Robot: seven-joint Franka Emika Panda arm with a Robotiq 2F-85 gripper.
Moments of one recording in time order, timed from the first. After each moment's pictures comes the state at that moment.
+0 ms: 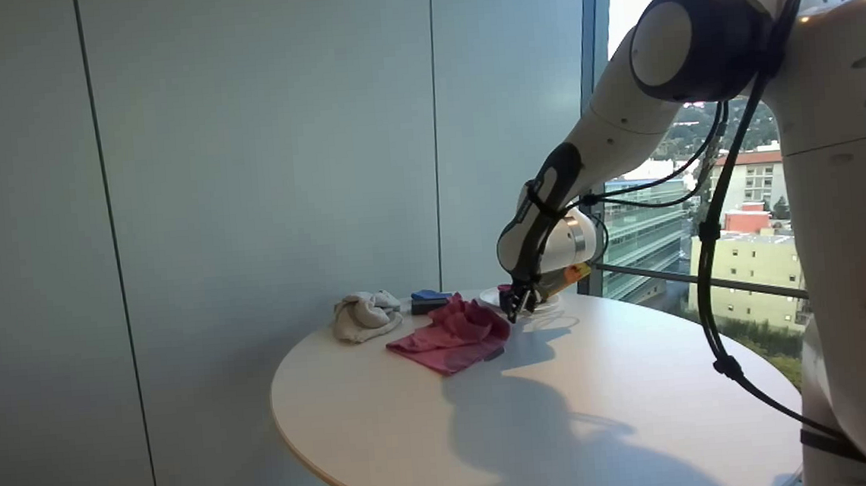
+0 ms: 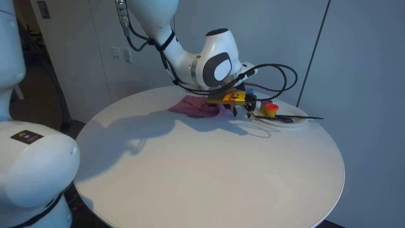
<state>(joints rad) 0.22 0.18 -0.67 -2.26 -0.07 2.89 -0.24</state>
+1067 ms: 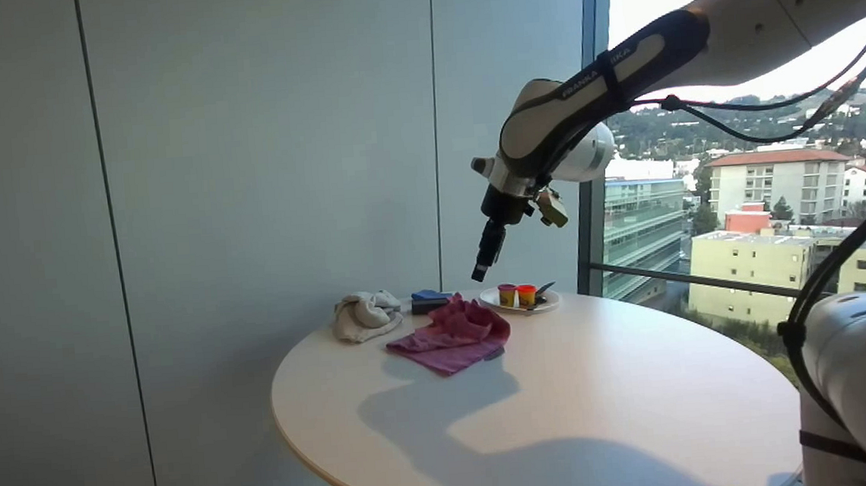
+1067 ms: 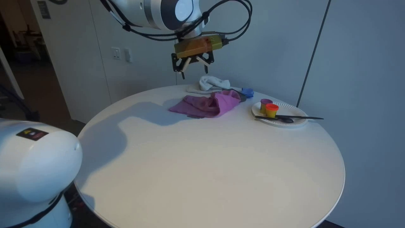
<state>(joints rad) 0.28 -0.39 -0.45 -2.39 -0.09 2.47 -0.79</state>
